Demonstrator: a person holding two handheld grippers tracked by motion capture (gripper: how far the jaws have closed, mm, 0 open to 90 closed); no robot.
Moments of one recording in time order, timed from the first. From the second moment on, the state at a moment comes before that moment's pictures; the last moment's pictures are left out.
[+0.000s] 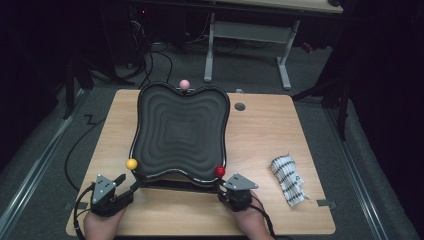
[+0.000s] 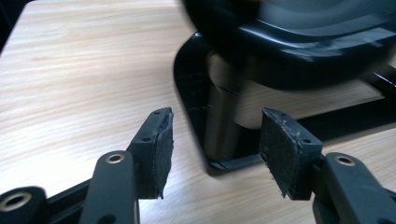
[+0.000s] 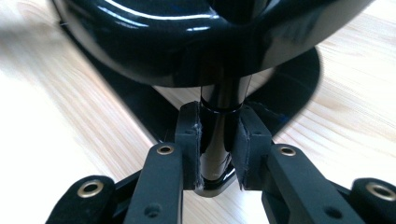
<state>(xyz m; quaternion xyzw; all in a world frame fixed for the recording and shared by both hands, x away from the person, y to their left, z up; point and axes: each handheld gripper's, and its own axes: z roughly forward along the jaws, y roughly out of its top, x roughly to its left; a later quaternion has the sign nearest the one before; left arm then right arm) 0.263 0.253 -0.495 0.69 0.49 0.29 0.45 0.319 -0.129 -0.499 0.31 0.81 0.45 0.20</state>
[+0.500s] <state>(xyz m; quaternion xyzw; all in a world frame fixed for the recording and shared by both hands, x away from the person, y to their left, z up) 0.269 0.213 -0.493 0.74 0.41 0.25 0.47 0.331 -0.207 -0.498 0.41 0.77 0.43 0.24</state>
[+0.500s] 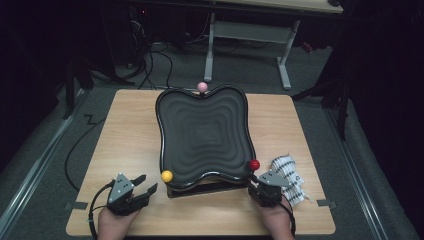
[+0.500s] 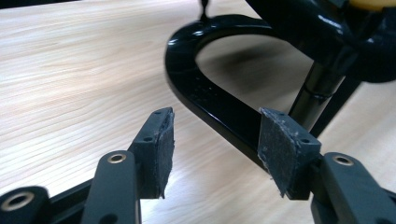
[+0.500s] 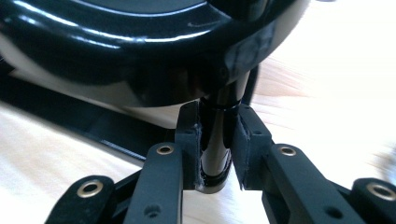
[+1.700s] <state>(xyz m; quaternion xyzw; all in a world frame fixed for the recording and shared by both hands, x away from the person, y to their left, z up) 0.277 0.138 -0.495 0.81 0.29 0.19 0.47 0.303 -0.251 -0.493 0.45 0.74 0.42 0.27</state>
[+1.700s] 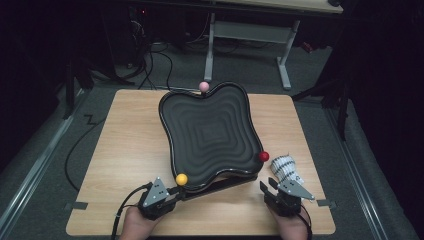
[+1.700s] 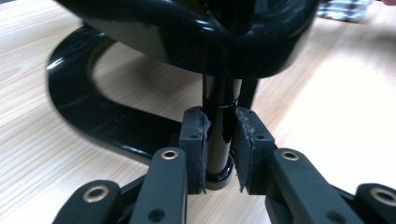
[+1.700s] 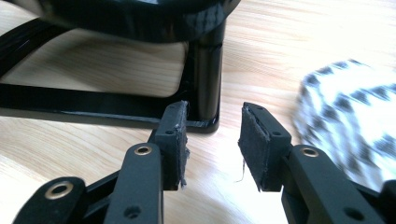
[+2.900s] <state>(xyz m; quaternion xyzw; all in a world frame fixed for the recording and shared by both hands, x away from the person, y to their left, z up) 0.268 0.117 -0.499 0.80 0.28 0.19 0.49 0.307 -0.318 -0.486 0.52 0.68 0.41 0.32</state>
